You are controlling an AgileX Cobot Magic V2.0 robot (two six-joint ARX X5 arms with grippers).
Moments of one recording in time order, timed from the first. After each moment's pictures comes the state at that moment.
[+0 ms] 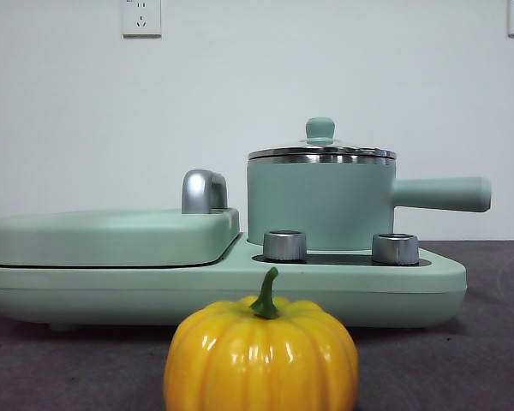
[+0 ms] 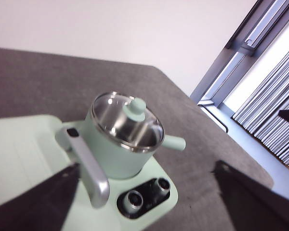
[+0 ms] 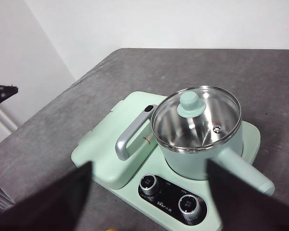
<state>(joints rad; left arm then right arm) -0.18 0.59 0.79 -0.39 0.65 -0.34 0.03 0.55 0.96 -0.76 -0.71 0.13</state>
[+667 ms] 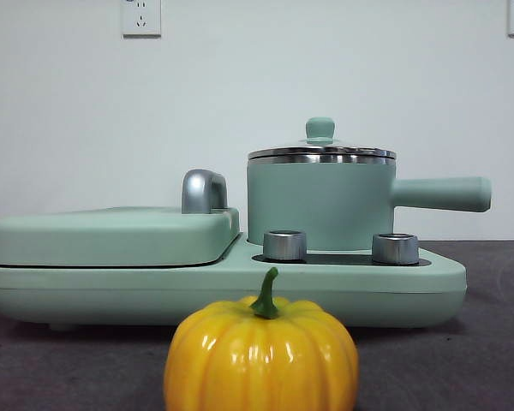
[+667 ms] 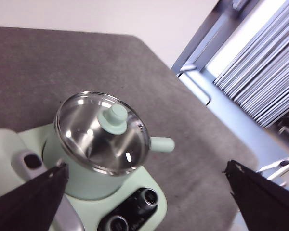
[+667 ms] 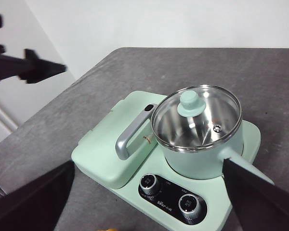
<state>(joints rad) -0.41 1.08 1.09 -0.33 0.57 -0.30 0.03 0.55 0.96 -0.76 -0.71 0.13</state>
